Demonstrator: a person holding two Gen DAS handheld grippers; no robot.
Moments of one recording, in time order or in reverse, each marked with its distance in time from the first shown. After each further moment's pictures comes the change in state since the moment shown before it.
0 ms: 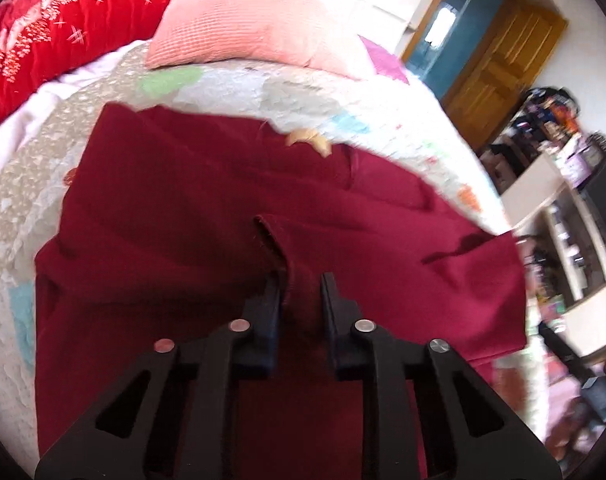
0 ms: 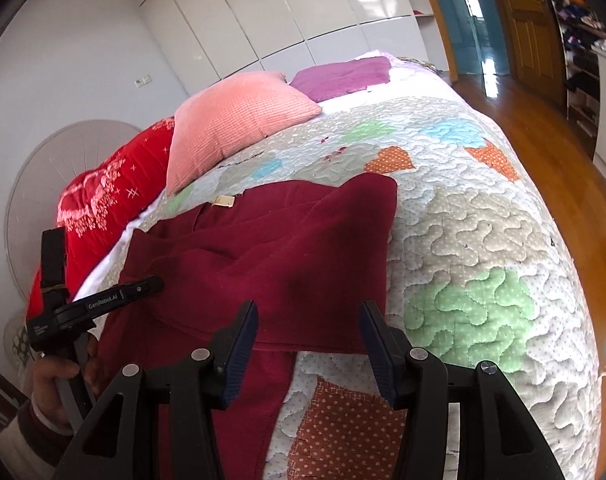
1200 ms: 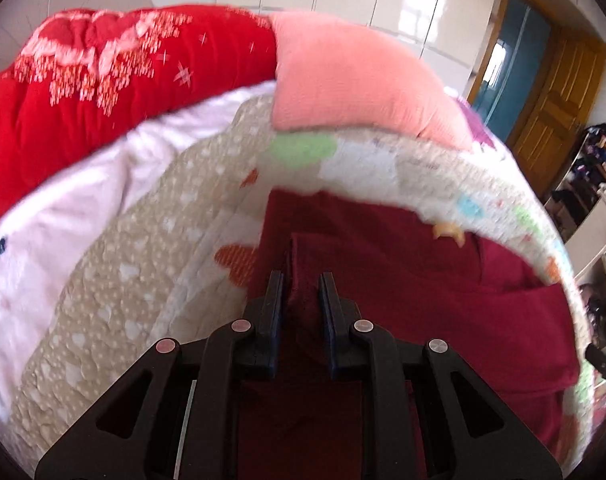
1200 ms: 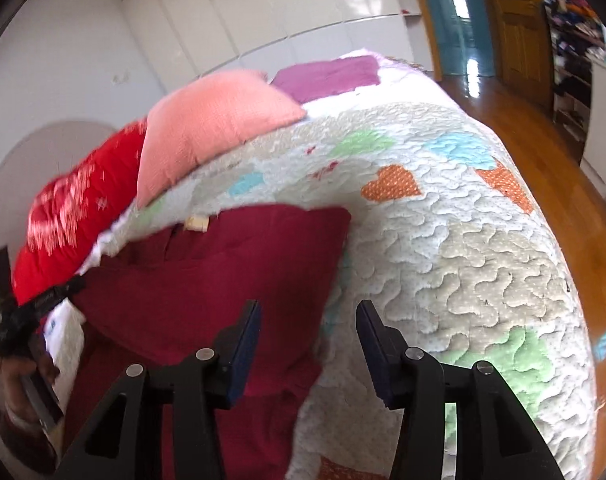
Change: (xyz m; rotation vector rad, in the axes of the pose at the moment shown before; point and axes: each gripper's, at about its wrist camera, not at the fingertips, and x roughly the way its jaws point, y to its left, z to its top) left arm -0.017 0.097 0.027 -0.057 -0.146 0.284; right arm 0.044 0.011 0.039 -0.027 0.029 -0.106
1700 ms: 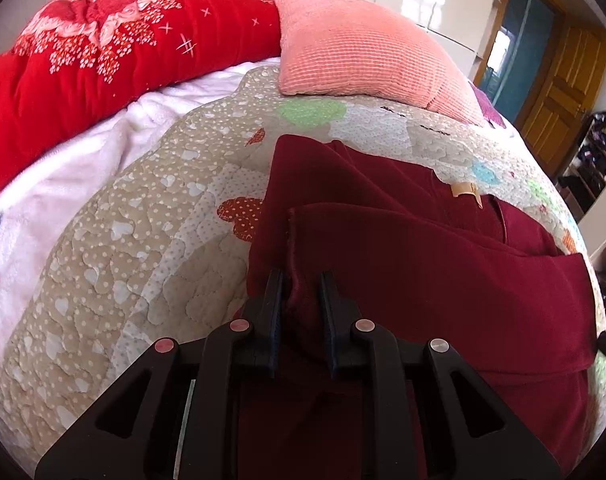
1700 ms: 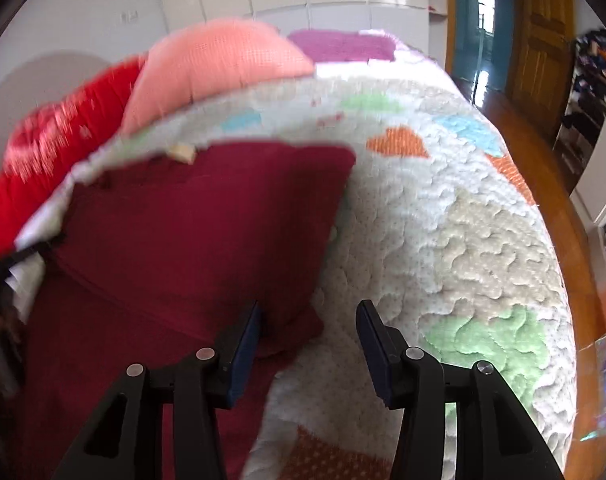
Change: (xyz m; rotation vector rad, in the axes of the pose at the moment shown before) left arm 0.013 0.003 -0.023 -0.002 0.024 0.013; right arm 0.017 0.013 -0.020 -0.119 0.072 -0.089
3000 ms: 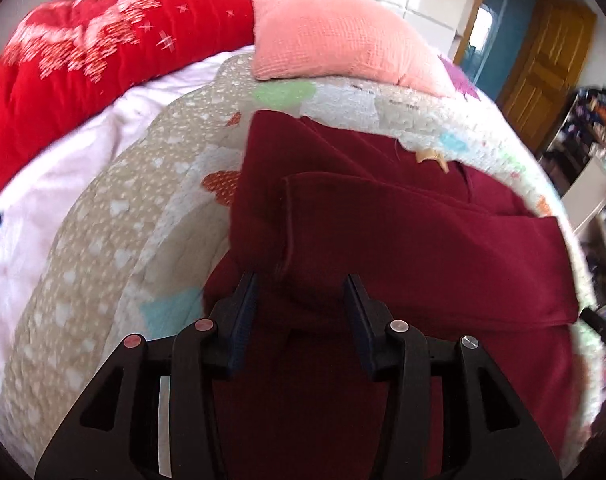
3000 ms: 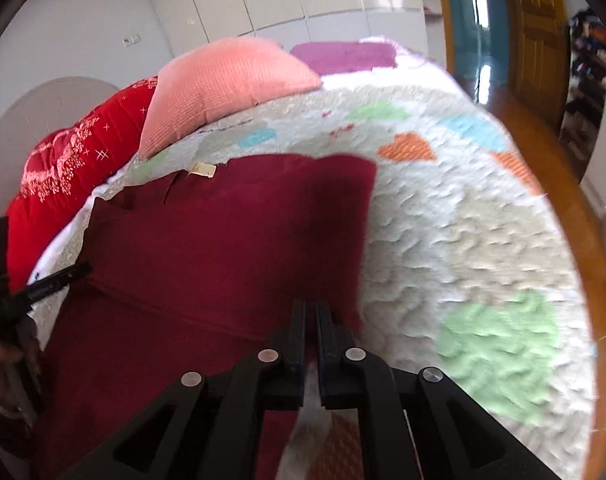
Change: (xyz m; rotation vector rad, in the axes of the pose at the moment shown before) left arm -0.037 -0.006 -0.019 0.053 0.066 -0.052; right arm -0.013 0.015 -0.008 0.014 -0.031 0.035
